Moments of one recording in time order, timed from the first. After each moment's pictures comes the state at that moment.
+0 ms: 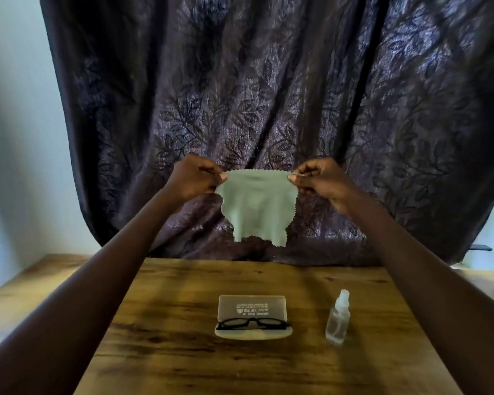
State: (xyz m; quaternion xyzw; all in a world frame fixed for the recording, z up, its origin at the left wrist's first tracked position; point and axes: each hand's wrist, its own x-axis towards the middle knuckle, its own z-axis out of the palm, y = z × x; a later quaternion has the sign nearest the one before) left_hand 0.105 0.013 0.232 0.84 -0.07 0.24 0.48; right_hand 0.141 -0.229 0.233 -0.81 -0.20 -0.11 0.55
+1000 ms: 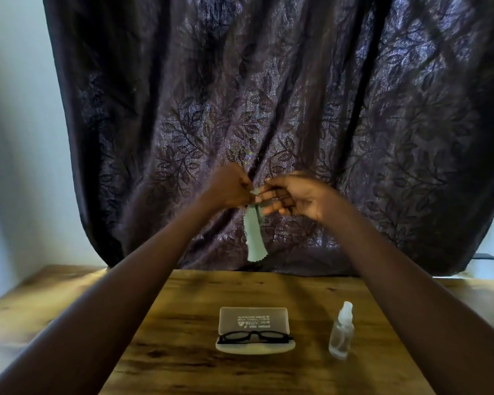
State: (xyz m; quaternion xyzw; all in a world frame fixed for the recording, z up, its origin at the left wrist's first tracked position) left_hand 0.098 -0.039 0.252 0.93 -0.12 0.20 0.30; right_hand 0.121 -0.183 0.250 -0.75 -0.13 0.10 0.64
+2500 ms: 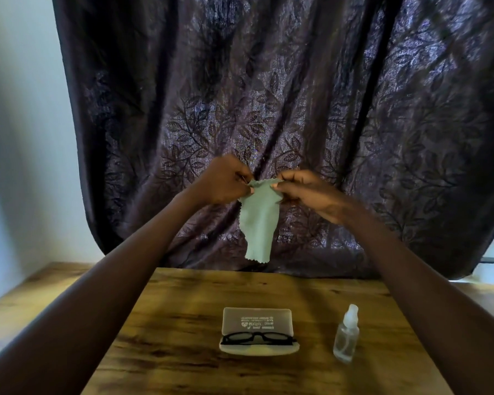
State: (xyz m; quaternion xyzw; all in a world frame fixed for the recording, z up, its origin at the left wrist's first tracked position) left_hand 0.101 -0.013 0.261 0.91 -0.24 0.25 0.23; right_hand 0.135 -0.198 0.240 -0.79 -0.33 0.00 0.52
